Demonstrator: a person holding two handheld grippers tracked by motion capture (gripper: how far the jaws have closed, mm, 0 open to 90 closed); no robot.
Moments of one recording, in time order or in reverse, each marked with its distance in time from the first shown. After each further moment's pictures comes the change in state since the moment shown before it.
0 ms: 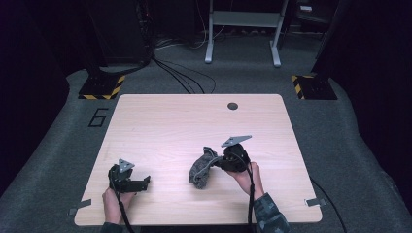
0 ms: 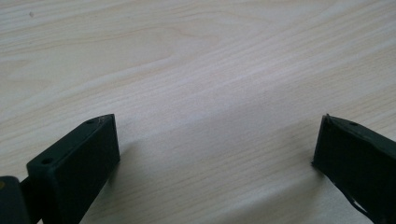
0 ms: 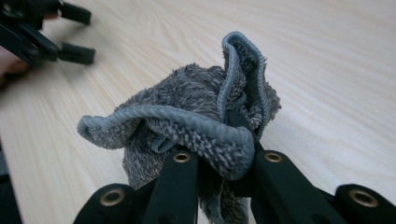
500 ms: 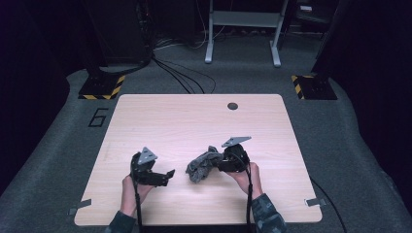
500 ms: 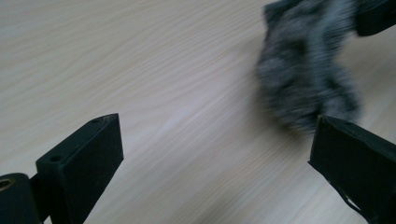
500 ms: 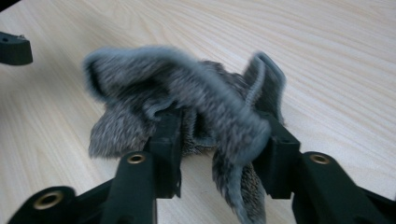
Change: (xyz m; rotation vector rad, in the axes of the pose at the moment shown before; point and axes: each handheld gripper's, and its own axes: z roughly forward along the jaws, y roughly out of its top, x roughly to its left) left arm -0.080 0.079 -0.023 -0.107 -0.298 0.210; right arm -0.007 -0.003 0.006 -0.011 -0.048 0.006
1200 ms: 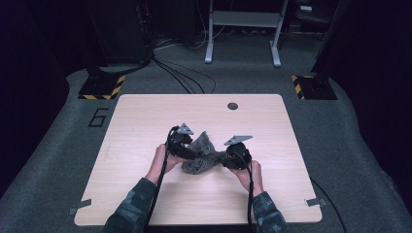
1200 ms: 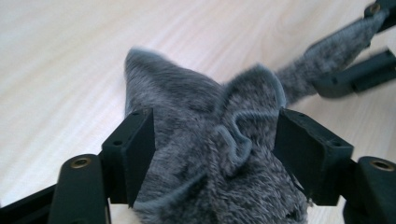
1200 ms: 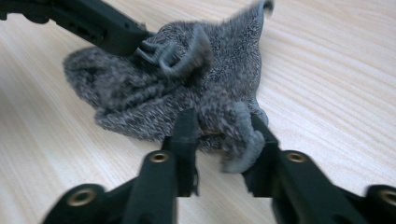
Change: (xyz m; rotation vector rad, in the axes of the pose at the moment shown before) left arm 0.007 0.073 0.094 0.162 -0.193 0.099; right arm -0.016 -0.004 0.008 0.003 -0.077 -0.007
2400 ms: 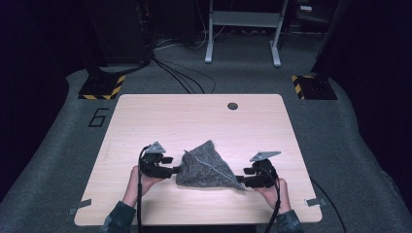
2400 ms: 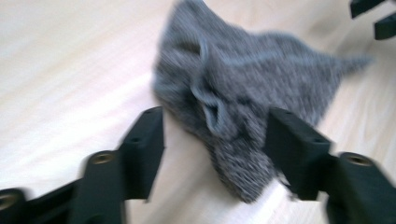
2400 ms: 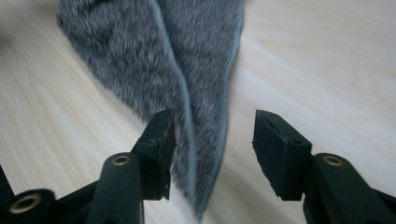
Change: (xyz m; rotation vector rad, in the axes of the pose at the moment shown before) left arm 0.000 -0.079 -0.068 -0.109 0.004 -0.149; right arm -0.020 -0.063 -0.062 0.049 0.061 0.064
